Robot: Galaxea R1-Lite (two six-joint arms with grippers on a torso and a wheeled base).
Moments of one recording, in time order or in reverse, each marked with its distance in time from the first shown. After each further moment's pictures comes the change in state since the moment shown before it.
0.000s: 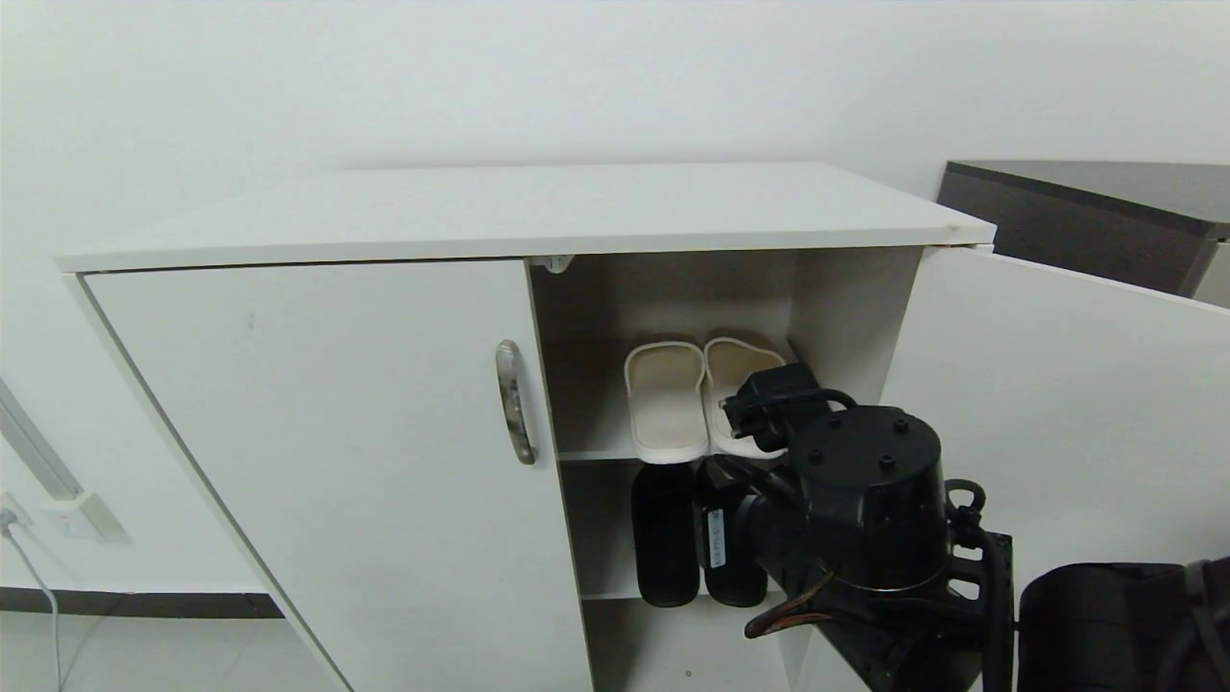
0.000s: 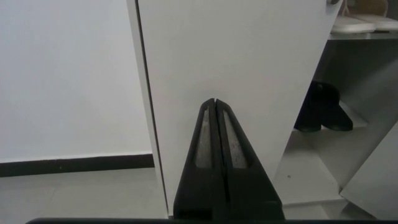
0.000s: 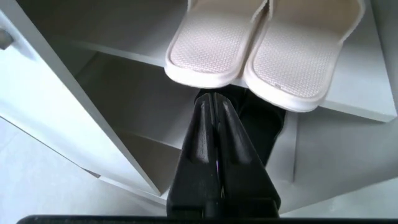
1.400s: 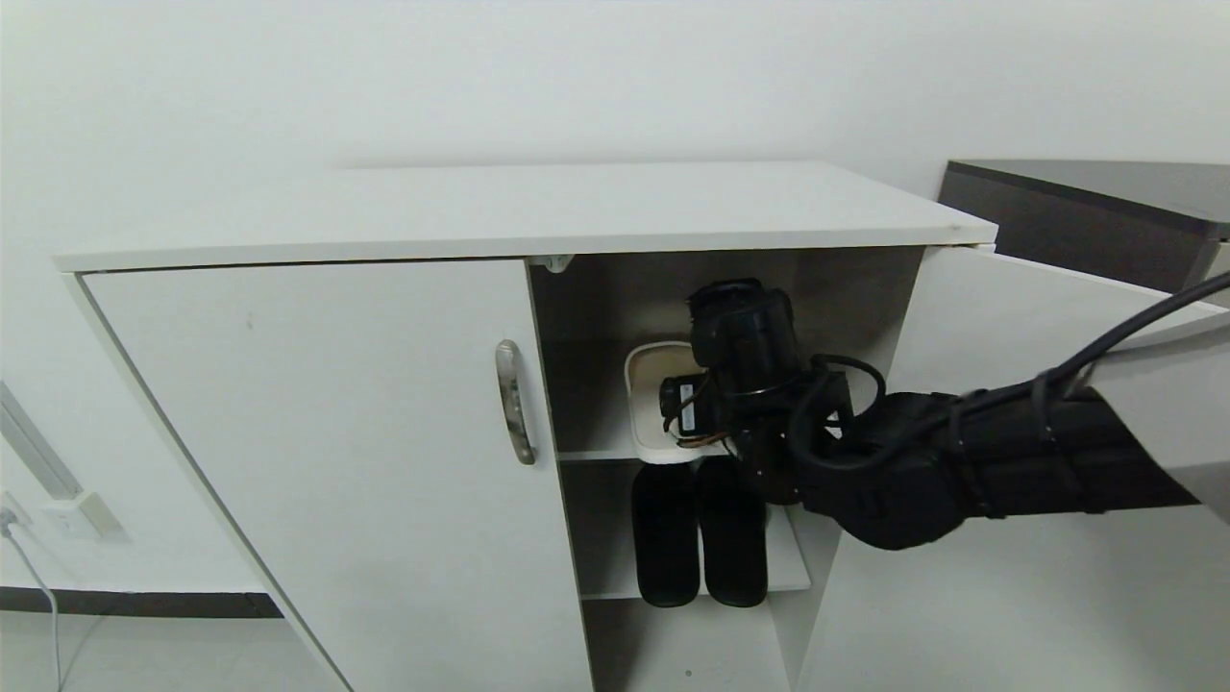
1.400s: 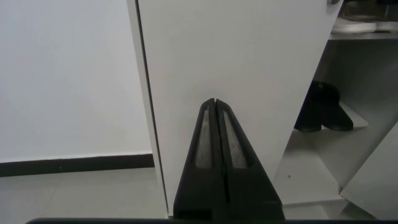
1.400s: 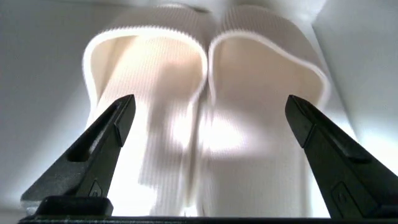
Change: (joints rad) left arm 0.000 0.000 0.000 0.000 0.000 0.000; right arm -0.169 0.247 -0.539 0.344 -0.088 0.000
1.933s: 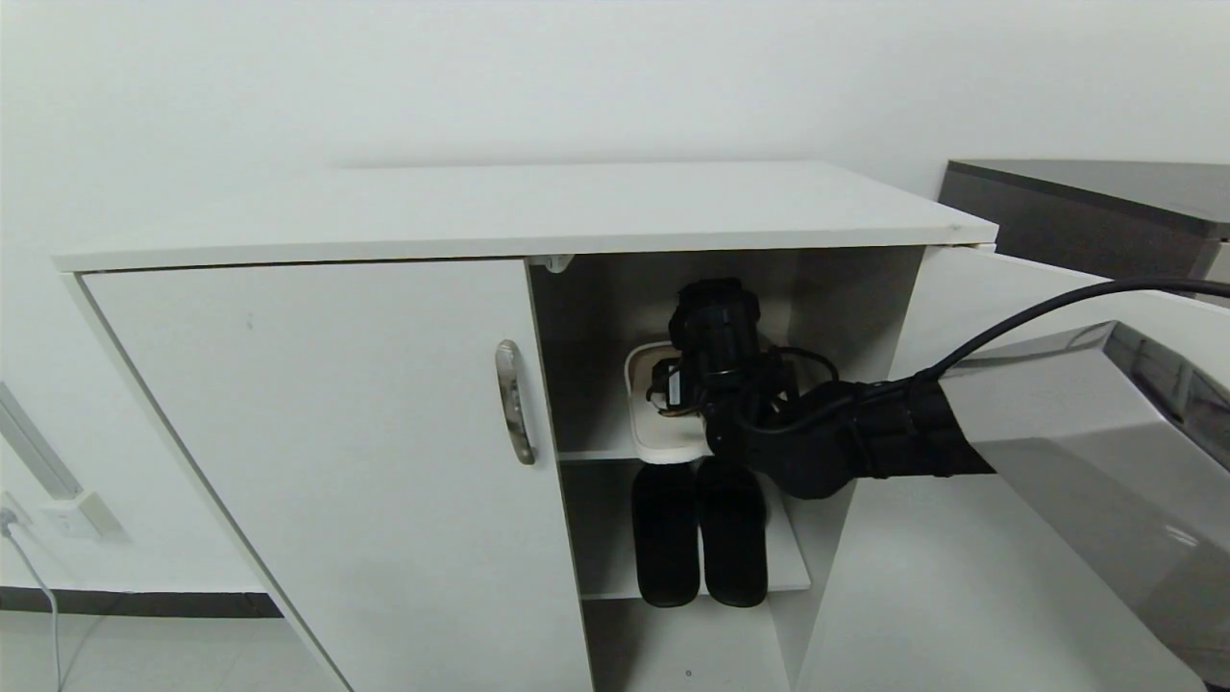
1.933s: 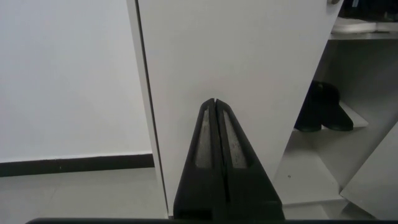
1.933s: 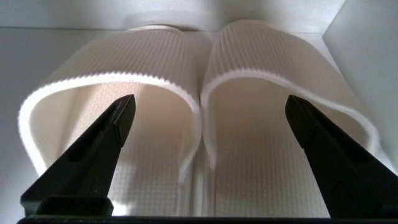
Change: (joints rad) left arm 0.000 0.000 0.000 0.000 0.000 -0.001; right arm -0.080 0.217 -0.276 0.009 0.003 -0.006
